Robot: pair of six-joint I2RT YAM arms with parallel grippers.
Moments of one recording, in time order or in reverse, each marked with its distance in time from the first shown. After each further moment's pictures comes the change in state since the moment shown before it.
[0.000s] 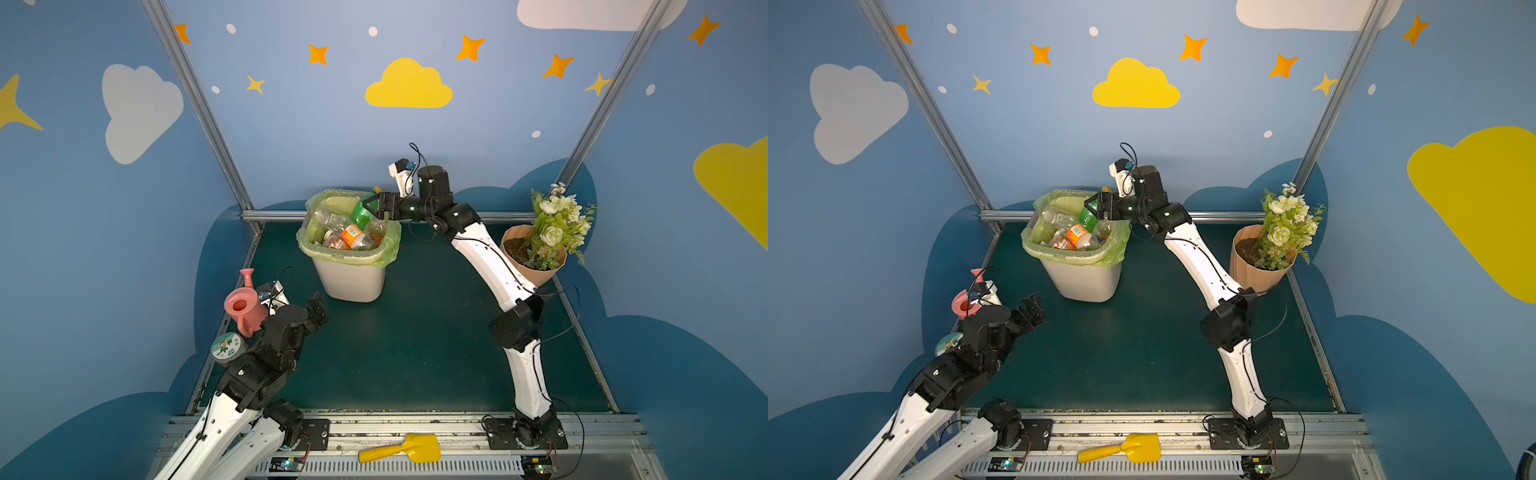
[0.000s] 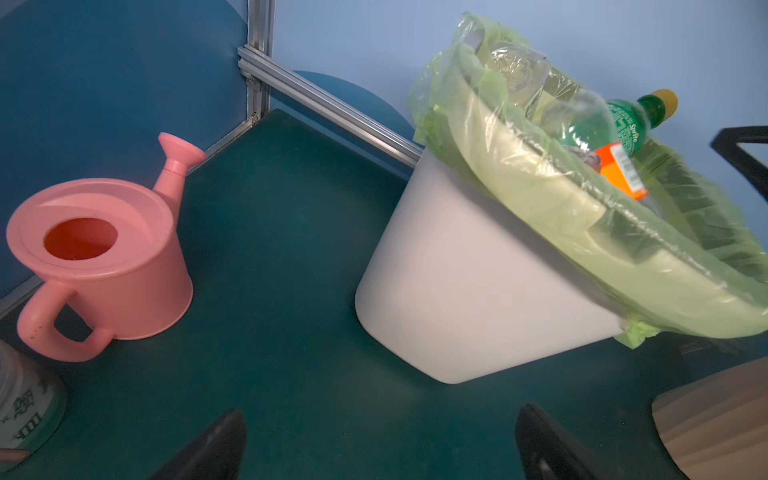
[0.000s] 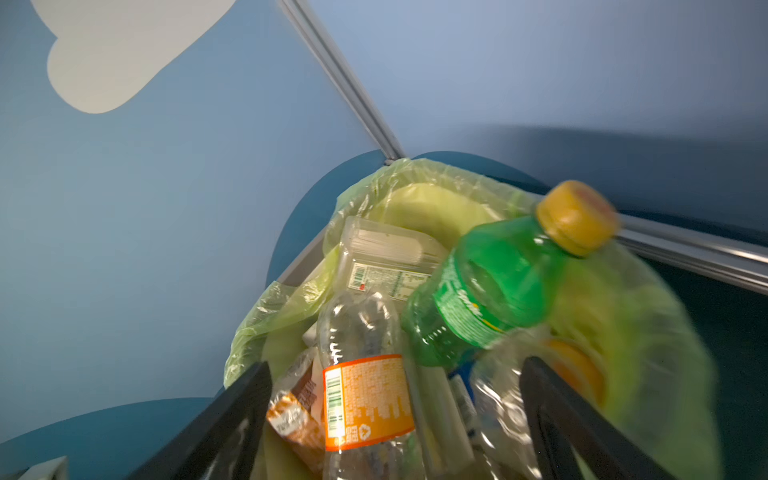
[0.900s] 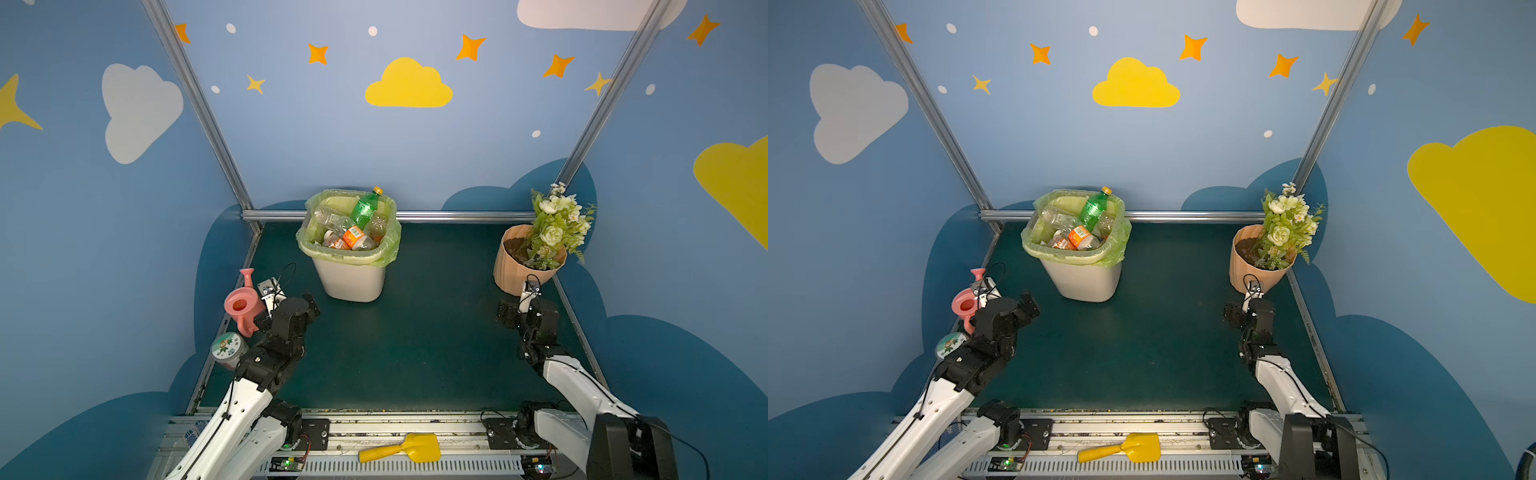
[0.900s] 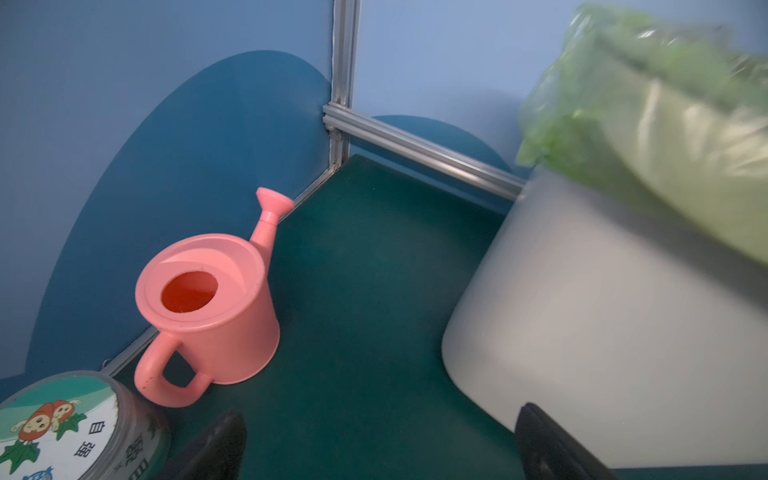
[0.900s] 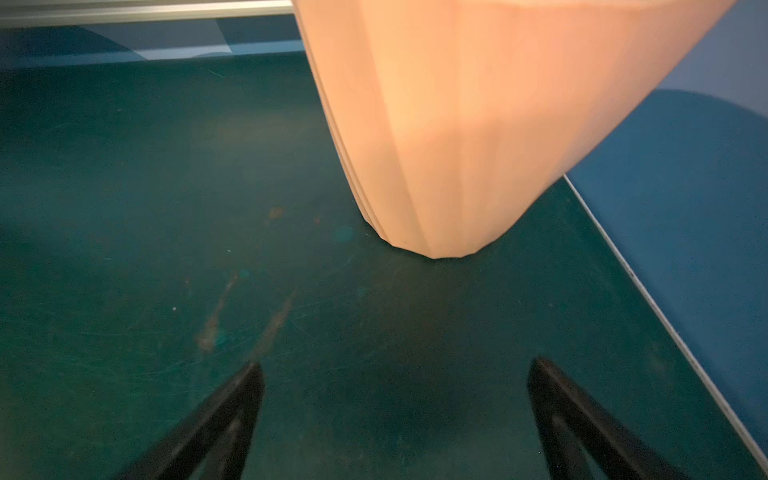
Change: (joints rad) left arm 0.176 0.107 -0.161 0.252 -0.122 0.209; right arm -0.603 -1.027 -2.053 0.823 0.510 -0.369
